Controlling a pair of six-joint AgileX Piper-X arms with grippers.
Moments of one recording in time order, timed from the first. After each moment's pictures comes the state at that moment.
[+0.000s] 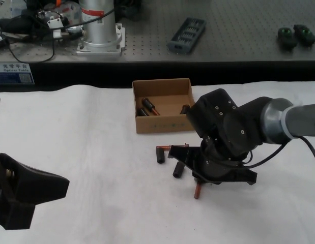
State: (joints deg) left arm -15.7 45.5 -42.4 40.2 36.2 6.9; right arm 39.9 108.4 -63.6 29.1 7.2 48.9
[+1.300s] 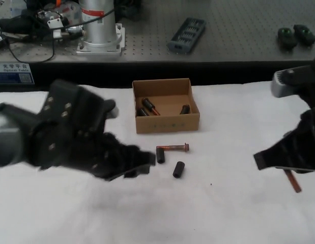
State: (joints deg) left arm -28.7 93.7 -53.9 7.3 17.9 -18.5; right arm 34.8 64.8 -52.6 52.5 5.3 10.7
